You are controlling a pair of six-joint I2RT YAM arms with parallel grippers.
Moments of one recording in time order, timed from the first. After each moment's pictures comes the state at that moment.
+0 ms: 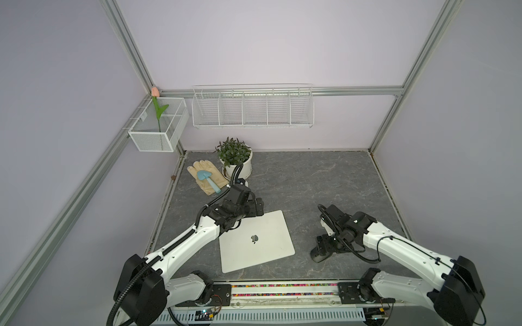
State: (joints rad) left arm -0.63 1.22 0.86 -0.44 -0.07 -0.55; right arm 0.73 1.14 0.77 -1.10 -0.10 0.57
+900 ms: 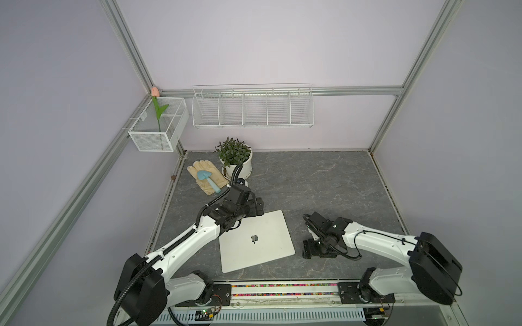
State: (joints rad) left arm -0.63 1.22 0.86 -0.43 -0.08 -0.56; right arm 0.82 1.38 0.71 -0.74 -0.18 0.71
